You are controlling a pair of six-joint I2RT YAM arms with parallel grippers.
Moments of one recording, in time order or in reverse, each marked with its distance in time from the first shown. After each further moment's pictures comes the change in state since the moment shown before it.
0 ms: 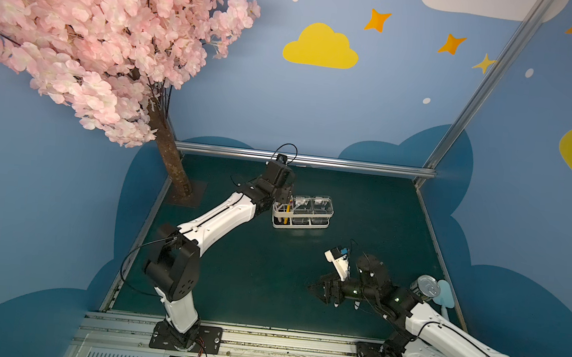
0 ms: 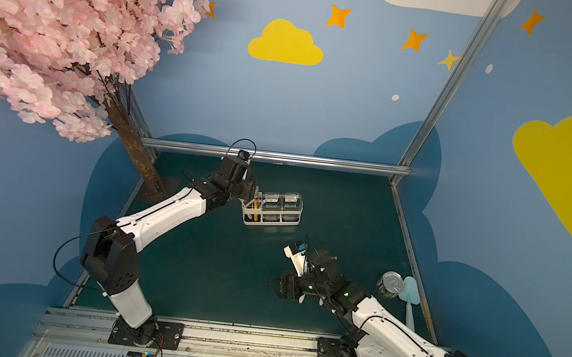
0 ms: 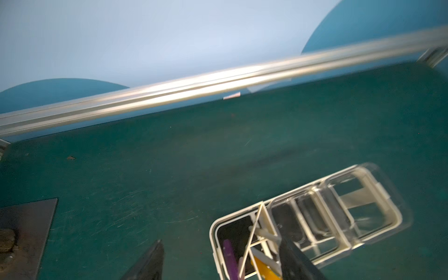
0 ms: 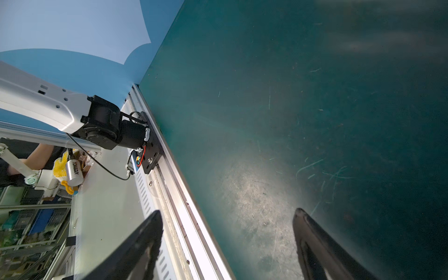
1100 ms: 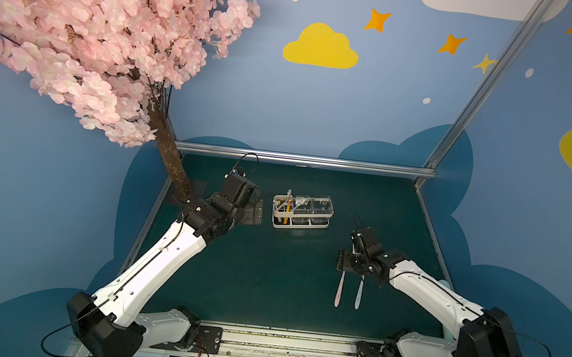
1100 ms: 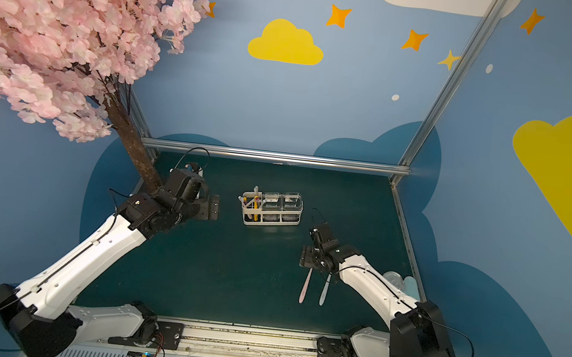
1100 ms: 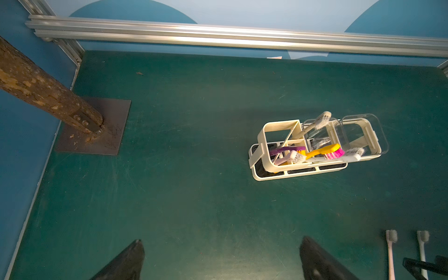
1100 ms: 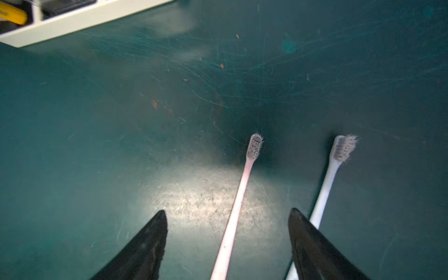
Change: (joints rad) left arm 0.013 -0.475 -0.180 -0.491 -0.034 -0.251; right arm -0.220 0.431 0.321 -0.403 0.560 0.092
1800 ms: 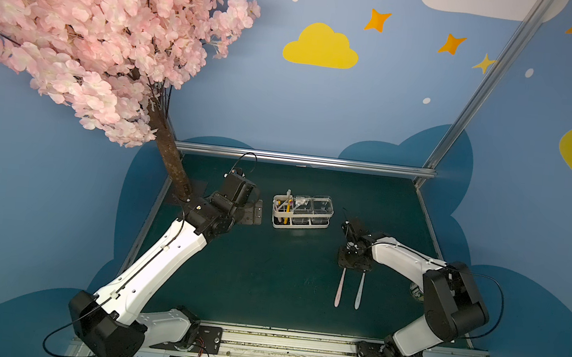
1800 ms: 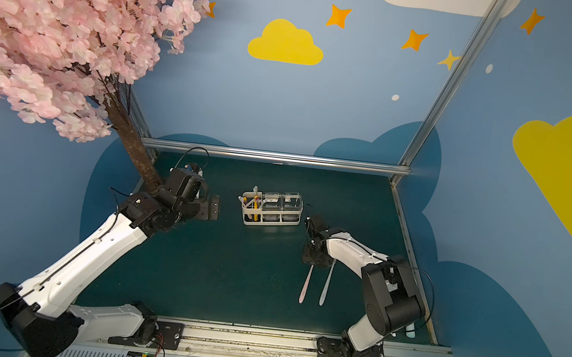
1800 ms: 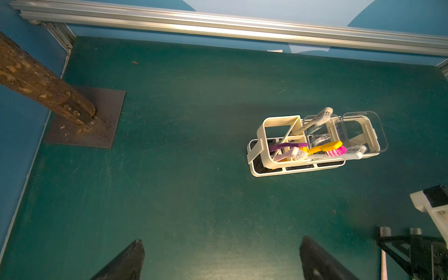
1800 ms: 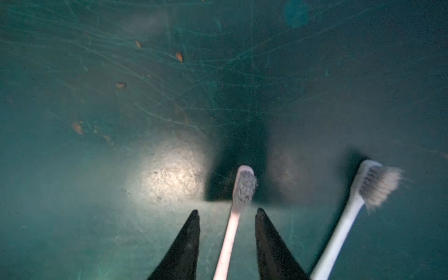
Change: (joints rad) left arm 0.025 0.013 -0.001 -0.011 0.043 -0.016; right arm -0.063 0.306 0.159 -0.066 -0.041 0.000
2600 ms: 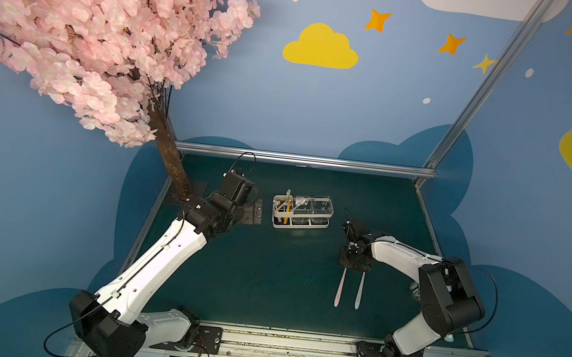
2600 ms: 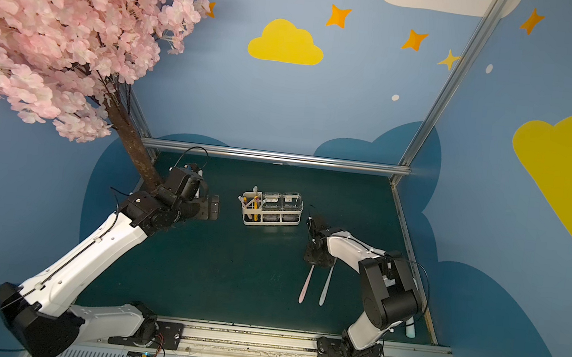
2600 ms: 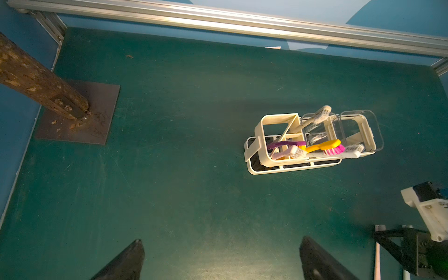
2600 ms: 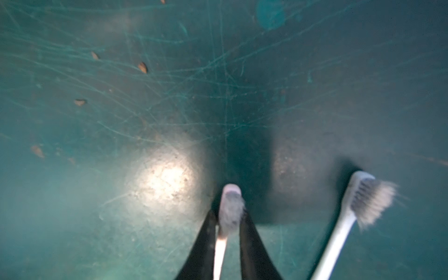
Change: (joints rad) left arm 0.012 0.008 0.000 0.000 0.030 -0.006; right arm -0.027 0.045 -0.003 0.018 0.008 0.012
